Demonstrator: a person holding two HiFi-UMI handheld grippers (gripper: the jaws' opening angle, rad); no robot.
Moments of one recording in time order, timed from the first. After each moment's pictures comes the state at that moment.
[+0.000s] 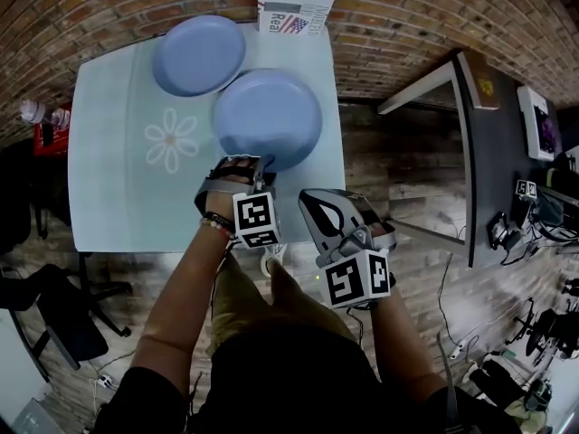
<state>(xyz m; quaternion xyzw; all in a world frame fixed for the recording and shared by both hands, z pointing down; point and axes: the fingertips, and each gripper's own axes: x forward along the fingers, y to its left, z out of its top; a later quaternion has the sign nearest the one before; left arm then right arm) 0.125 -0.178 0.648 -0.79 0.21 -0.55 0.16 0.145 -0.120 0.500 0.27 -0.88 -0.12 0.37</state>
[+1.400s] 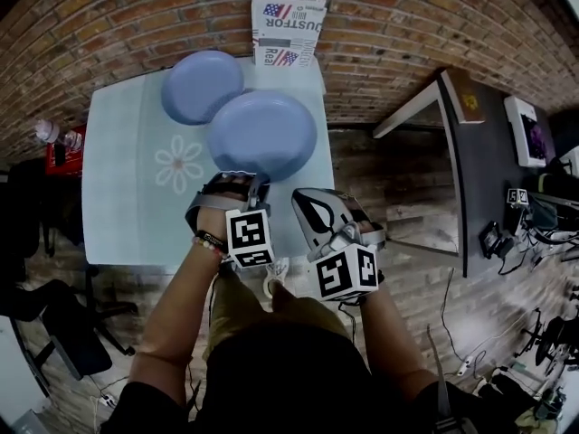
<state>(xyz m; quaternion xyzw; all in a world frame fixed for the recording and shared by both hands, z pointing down) 0.122 -0.173 0.561 -0.77 0.21 -0.57 0.20 0.148 -0.139 0.456 0.30 -0.88 -0.15 0.33</state>
